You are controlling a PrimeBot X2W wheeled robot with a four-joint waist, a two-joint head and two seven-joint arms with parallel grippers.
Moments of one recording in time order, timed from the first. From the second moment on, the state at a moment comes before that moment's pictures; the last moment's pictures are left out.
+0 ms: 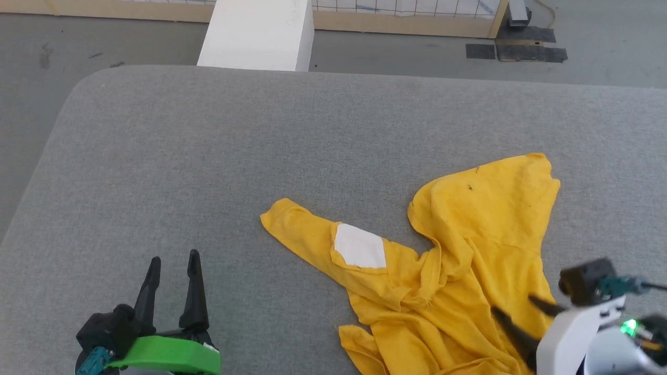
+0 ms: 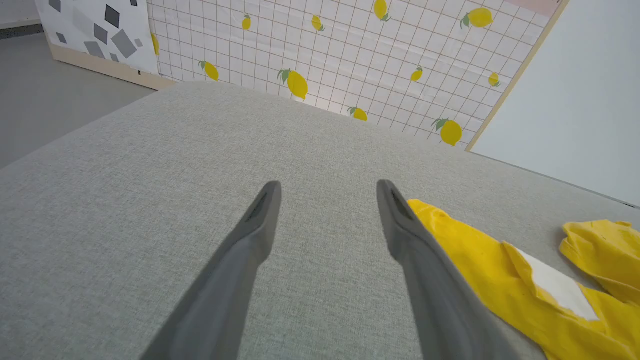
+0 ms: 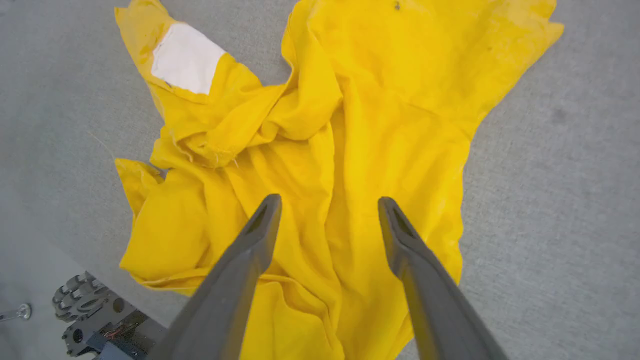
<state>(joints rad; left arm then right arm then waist) 0.07 0.06 0.03 0.04 -0.33 -0.10 -0.26 0.18 -0.21 0.05 -0.41 0.33 0.13 0.83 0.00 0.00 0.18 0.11</state>
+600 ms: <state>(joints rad) 0.02 0.06 0.02 0.08 -0.34 -0.11 -0.26 -0.07 -0.30 0.30 -0.26 0.36 0.13 0.92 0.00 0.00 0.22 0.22</state>
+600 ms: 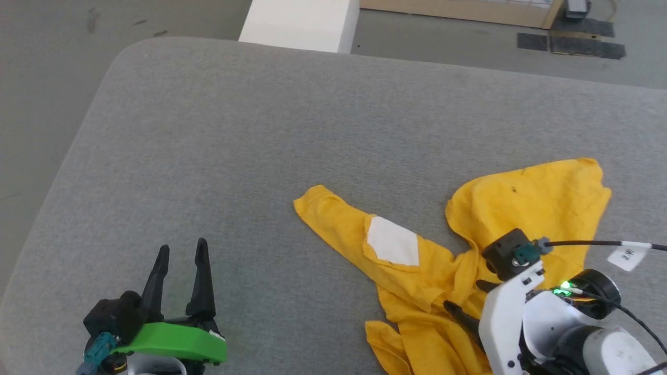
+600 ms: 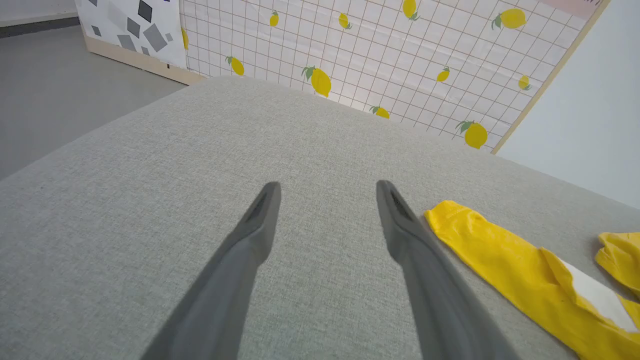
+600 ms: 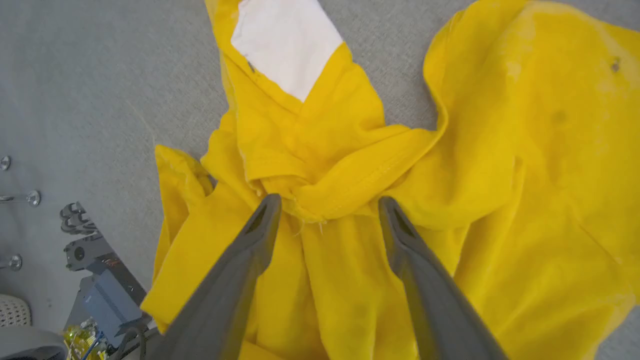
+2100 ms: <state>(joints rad) -0.06 0.05 -0.05 0.17 -0.40 -0.12 -0.26 -0.73 -0.28 0.41 0.58 0.22 0.13 0.46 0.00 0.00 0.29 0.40</state>
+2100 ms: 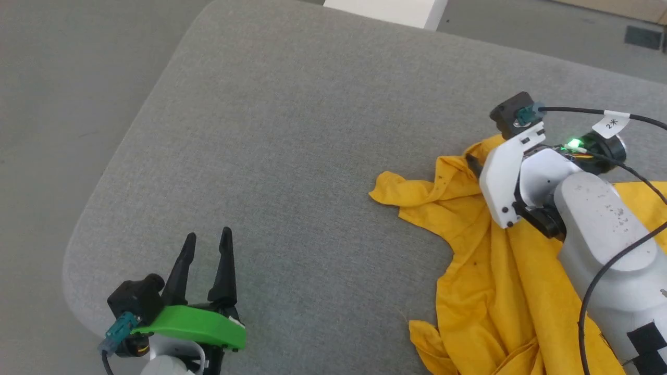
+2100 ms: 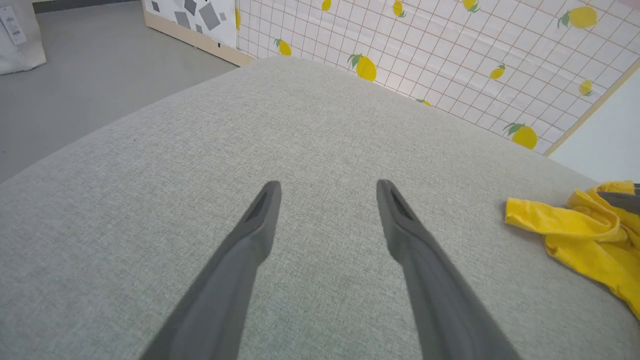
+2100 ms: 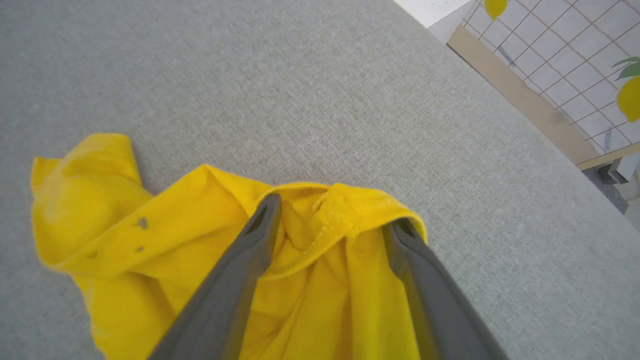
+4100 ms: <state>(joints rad) 0.00 0.06 -0.03 0.13 -0.36 -0.12 -0.26 -0.17 -0.29 0.59 -0.11 0.38 0.13 0.87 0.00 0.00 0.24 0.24</state>
